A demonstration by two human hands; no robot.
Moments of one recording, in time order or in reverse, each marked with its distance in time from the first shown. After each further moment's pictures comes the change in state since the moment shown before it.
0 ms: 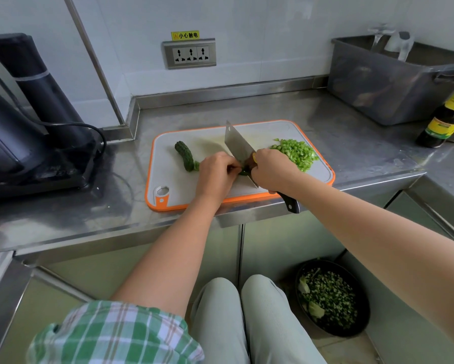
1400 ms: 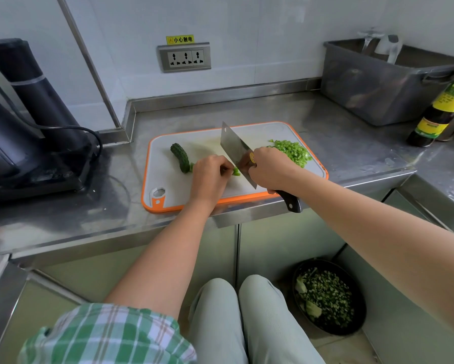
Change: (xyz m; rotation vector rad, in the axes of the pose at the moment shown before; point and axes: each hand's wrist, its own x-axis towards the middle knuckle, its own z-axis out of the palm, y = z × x) left_hand -0.004 0.000 -0.002 -0.054 0.035 -0.057; right_hand -0.015 -0.001 -0.014 0.028 -0.026 -0.006
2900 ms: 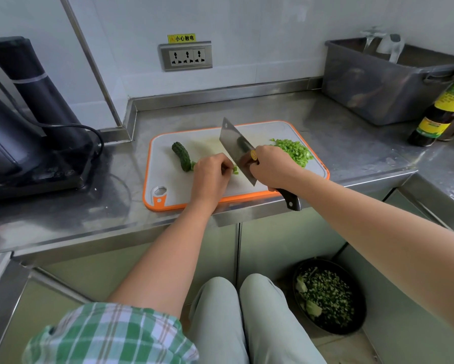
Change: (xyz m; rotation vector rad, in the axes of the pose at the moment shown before) left_hand -0.001 -0.002 0.002 0.023 0.033 0.020; right_hand 0.005 0.004 0.003 0.058 0.040 -0.011
